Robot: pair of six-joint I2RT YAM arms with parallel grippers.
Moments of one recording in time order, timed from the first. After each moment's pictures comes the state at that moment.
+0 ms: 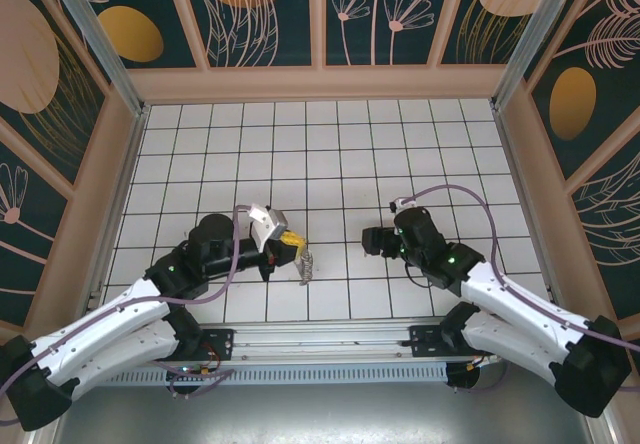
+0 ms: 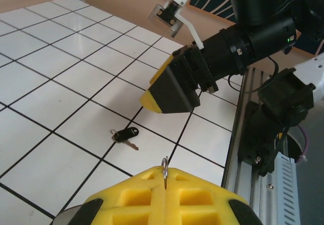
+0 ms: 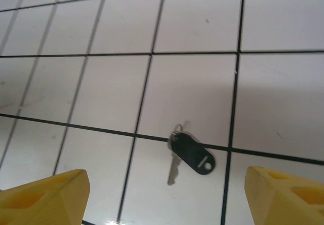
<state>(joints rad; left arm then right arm) -0.85 0.76 0.53 -0.08 0.37 -0.17 0.72 0.88 0.50 -0.38 0.12 0.57</state>
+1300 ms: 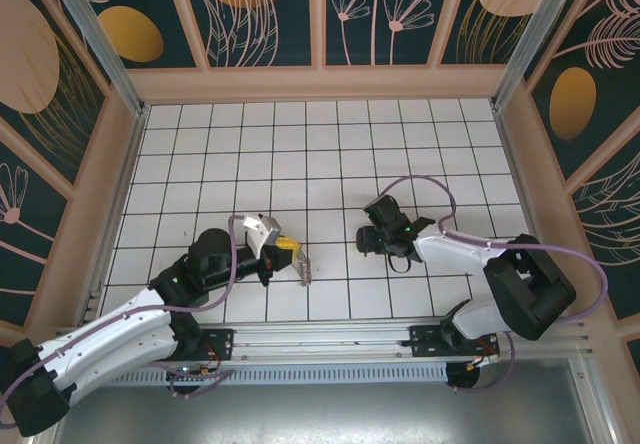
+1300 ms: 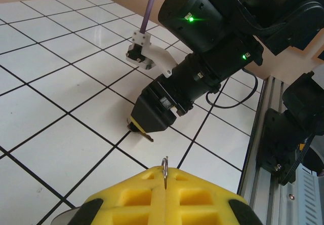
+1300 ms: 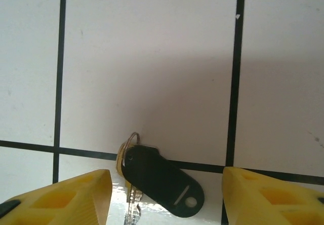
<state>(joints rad) -0.85 0.70 0.38 0.05 0.29 -0.24 0.70 1.40 0.62 -0.30 0.10 0.57</state>
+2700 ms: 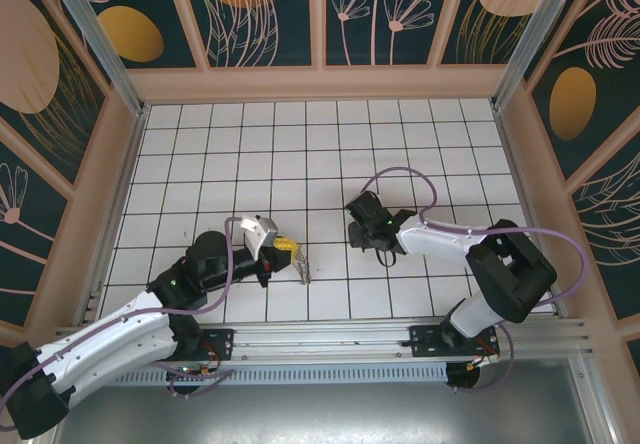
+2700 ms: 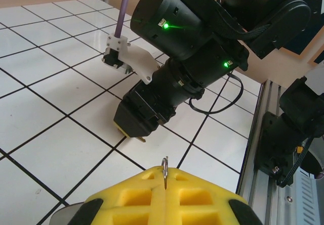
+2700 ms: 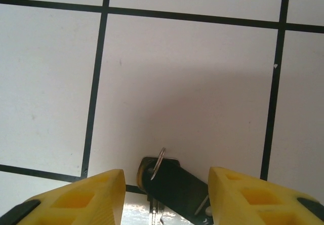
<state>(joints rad) -0.85 0.67 0.35 0.07 0.29 -0.25 0.76 1.52 0.75 -0.34 0.21 0.54</state>
